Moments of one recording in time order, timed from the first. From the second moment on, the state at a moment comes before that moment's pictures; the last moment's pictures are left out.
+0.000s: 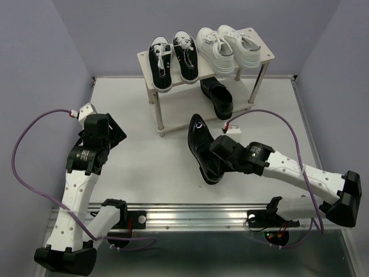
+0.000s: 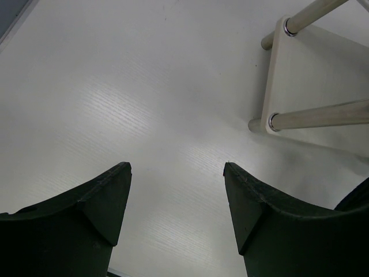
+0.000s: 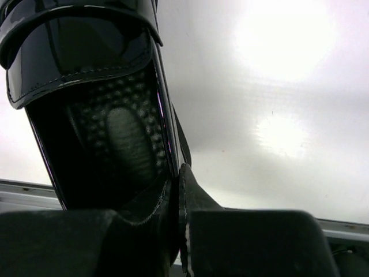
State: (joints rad) left arm -0.14 0.85 1.05 -0.87 -0.33 -0.62; right arm 1.02 1.21 1.03 -0.92 0.43 0.90
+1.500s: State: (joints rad) left arm -0.14 0.84 1.05 -0.87 -0.34 -0.62; right arm 0.63 1.77 1.56 -0.57 0.48 0.47
